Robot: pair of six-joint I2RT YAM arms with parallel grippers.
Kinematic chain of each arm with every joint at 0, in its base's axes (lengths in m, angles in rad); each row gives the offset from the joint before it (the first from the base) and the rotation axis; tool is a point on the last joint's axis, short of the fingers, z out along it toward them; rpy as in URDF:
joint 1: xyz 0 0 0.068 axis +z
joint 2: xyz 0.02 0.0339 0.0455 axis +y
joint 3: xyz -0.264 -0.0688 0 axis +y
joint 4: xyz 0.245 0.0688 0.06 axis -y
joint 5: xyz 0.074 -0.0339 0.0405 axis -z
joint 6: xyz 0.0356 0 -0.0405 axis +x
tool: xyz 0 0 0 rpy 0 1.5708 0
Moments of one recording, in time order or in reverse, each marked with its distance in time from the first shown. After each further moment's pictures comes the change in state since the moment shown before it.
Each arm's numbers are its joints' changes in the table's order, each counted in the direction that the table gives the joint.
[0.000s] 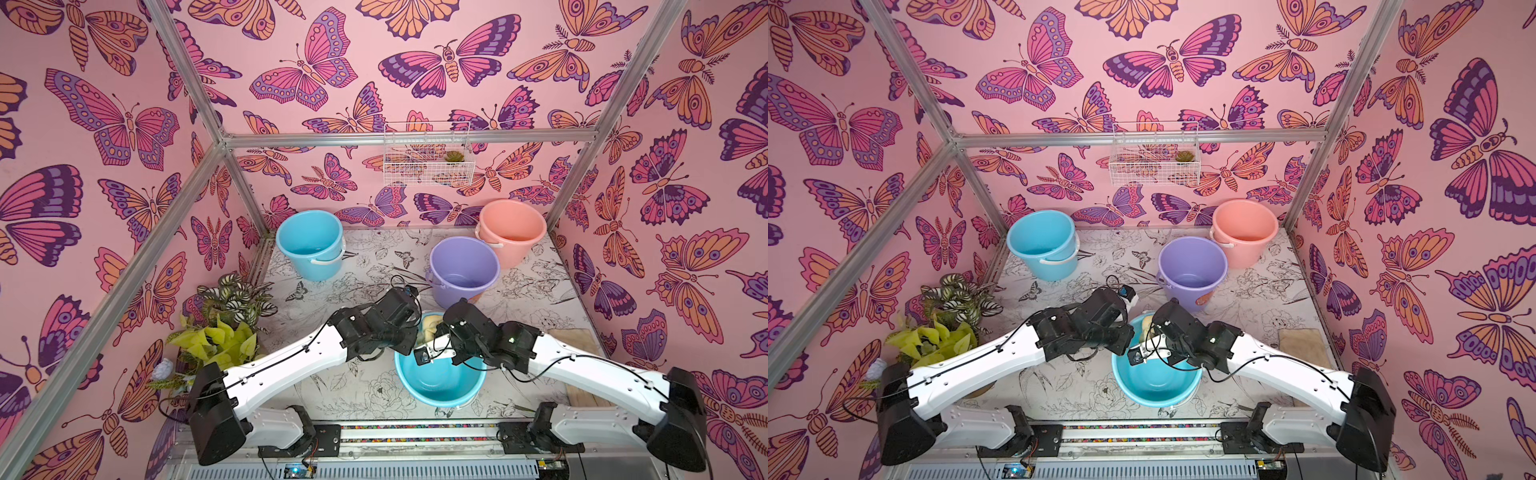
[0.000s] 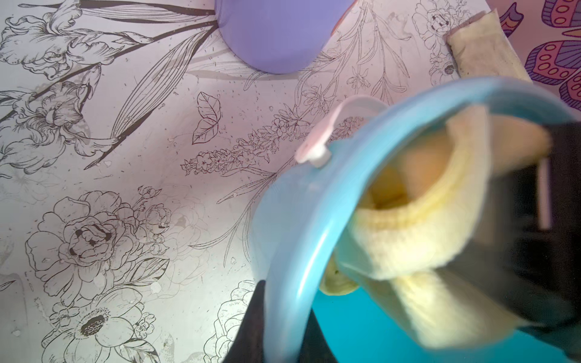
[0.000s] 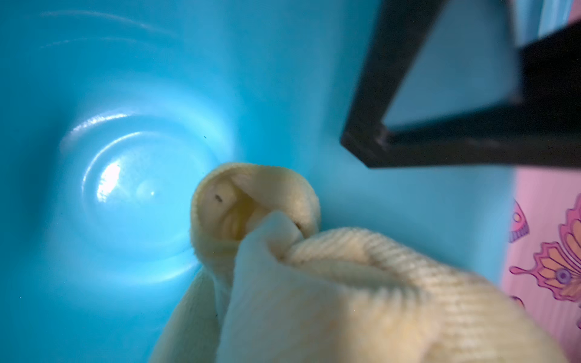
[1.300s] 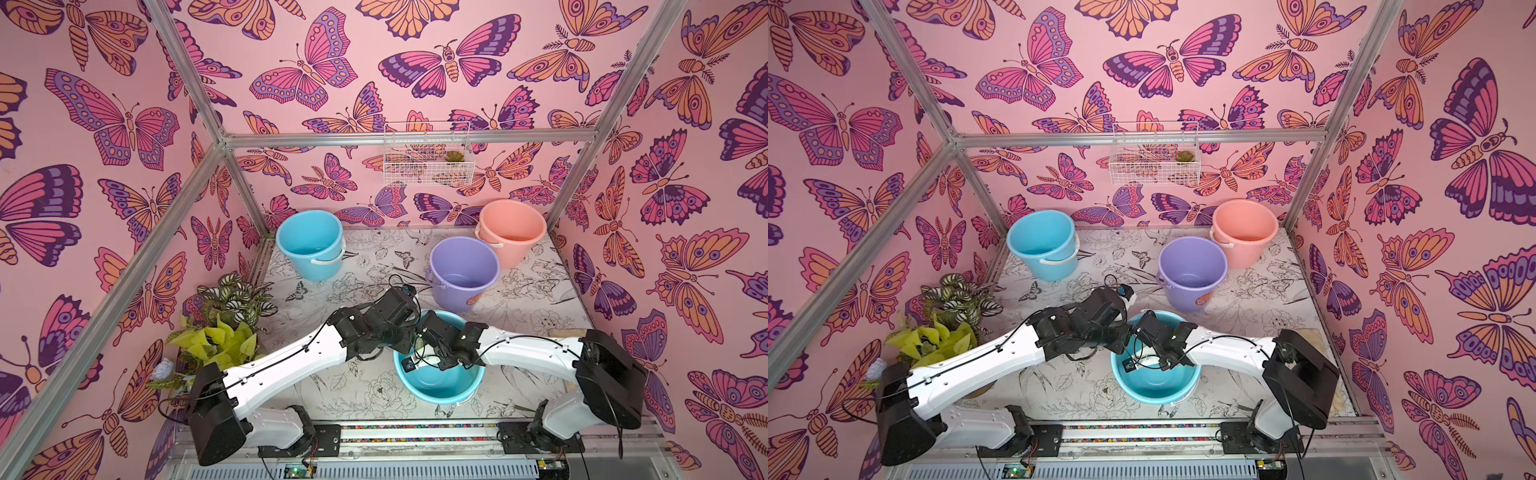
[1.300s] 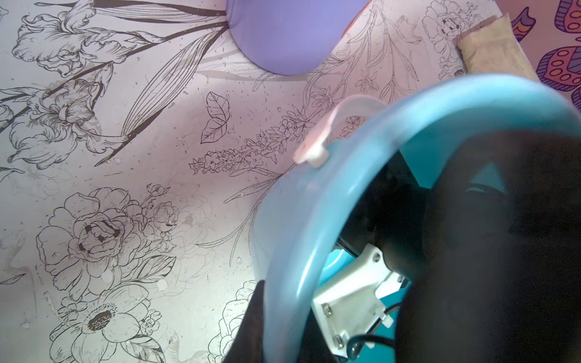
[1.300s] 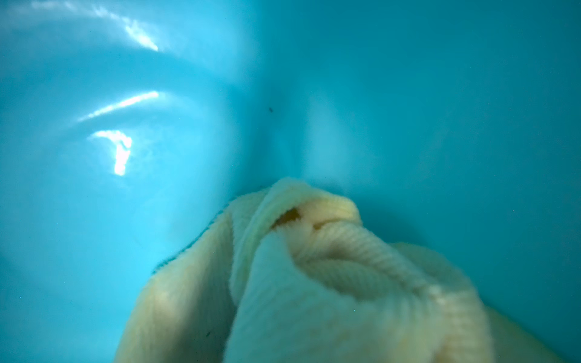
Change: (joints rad) left arm 0.006 -0.002 0.002 -0.003 -0.014 -0.011; right arm 0.007 0.368 0.028 0.096 0.058 0.023
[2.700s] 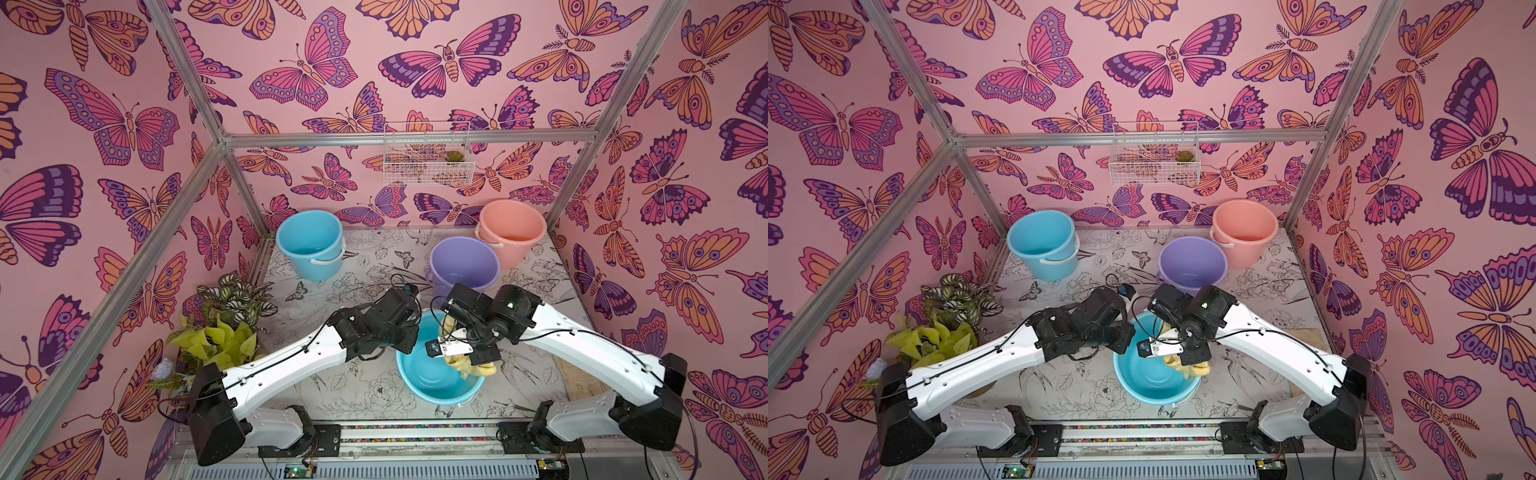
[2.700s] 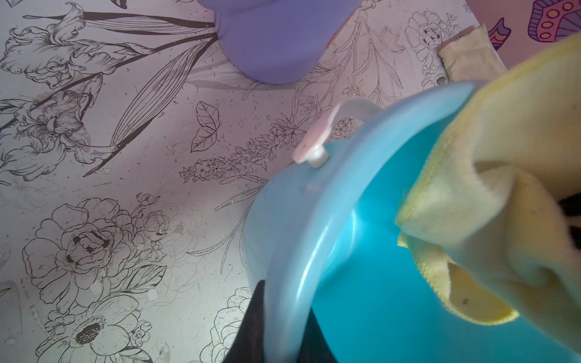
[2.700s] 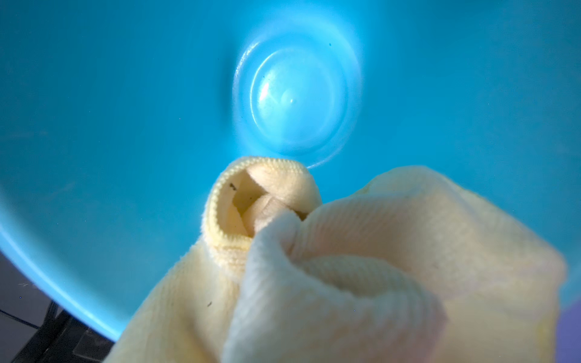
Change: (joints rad) left arm -0.006 -0.003 -0.002 0.026 0.008 0.003; right arm -0.031 -0.153 -0.470 -0.883 -0.166 0.248
